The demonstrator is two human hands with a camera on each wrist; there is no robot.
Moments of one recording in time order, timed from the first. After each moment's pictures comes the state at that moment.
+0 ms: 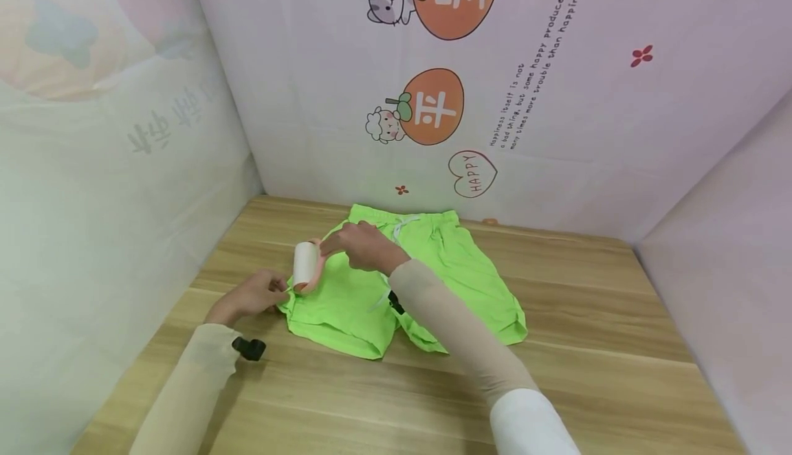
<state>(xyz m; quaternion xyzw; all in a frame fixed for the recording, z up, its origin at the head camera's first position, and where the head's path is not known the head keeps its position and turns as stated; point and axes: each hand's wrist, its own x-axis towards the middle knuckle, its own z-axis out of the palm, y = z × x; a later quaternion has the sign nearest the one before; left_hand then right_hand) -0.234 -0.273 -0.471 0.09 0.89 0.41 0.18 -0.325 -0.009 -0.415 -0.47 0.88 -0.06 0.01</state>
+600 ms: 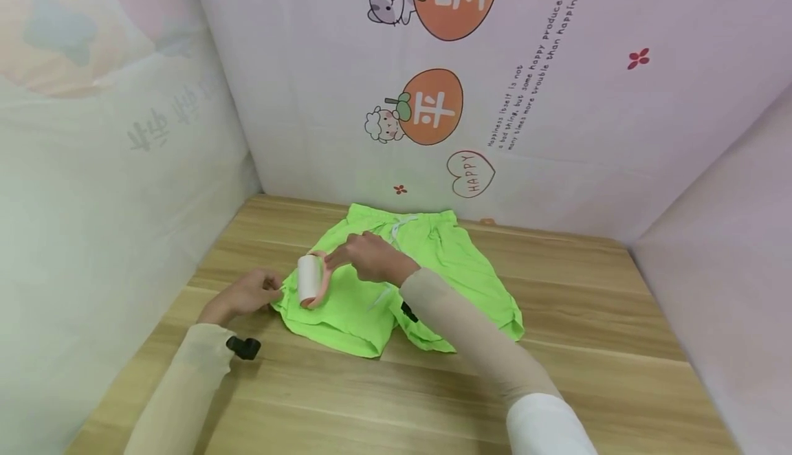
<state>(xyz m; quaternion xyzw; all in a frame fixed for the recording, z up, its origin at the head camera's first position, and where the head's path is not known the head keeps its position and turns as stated) -0.231 -0.281 -0.470 0.07 0.89 0.41 0.18 -0.312 0.013 -0.429 -0.51 0.86 -0.04 0.01</state>
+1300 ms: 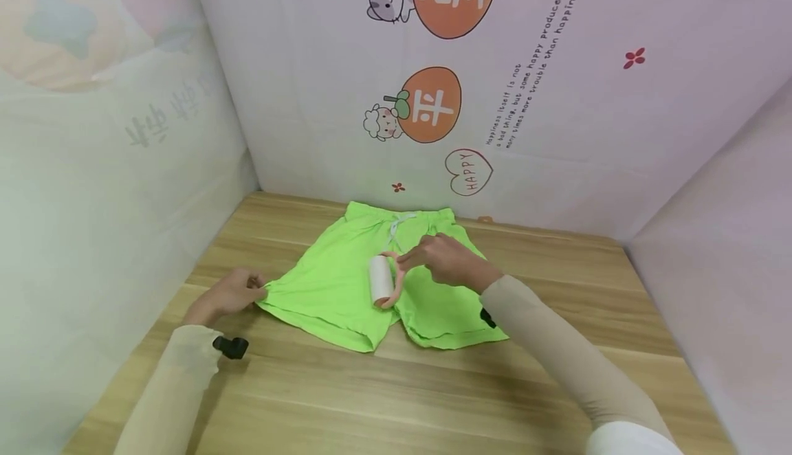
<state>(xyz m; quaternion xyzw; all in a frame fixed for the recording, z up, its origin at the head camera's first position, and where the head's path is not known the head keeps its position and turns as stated) -0.225 -0.304 -0.472 0.05 0.90 0.39 0.17 -0.299 0.147 -0.419 -0.49 0.87 -0.08 -0.01</state>
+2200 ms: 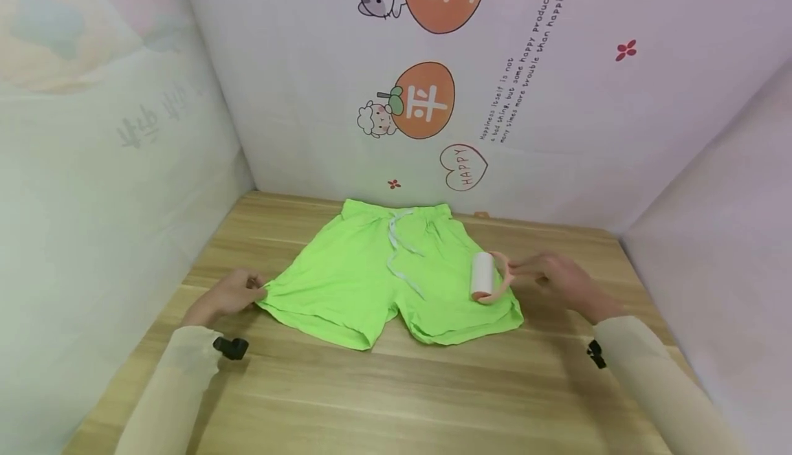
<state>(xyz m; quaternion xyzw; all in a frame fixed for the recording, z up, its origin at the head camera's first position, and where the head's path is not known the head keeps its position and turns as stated) -0.224 -0.301 -0.473 0.05 0.90 0.39 0.17 -0.253 0.349 -0.442 -0.35 0.92 -0.14 -0.09</state>
